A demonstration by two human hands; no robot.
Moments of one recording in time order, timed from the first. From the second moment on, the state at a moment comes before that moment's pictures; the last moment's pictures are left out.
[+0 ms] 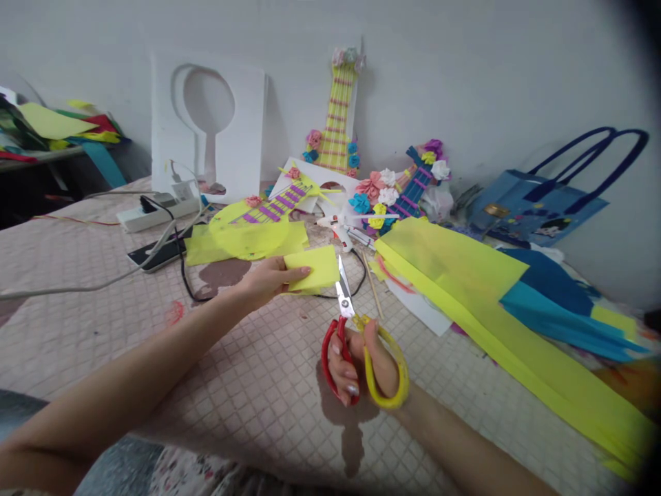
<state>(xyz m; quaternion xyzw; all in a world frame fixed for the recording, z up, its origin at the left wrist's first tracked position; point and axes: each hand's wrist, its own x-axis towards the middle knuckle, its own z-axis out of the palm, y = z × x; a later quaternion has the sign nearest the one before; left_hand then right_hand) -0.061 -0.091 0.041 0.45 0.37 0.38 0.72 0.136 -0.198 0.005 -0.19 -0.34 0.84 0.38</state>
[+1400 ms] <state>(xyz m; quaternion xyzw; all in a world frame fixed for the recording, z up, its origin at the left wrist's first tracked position) -0.062 -0.090 0.035 0.50 0.39 0.34 0.69 0.139 -0.197 0.003 -0.24 -0.35 0.82 0.38</state>
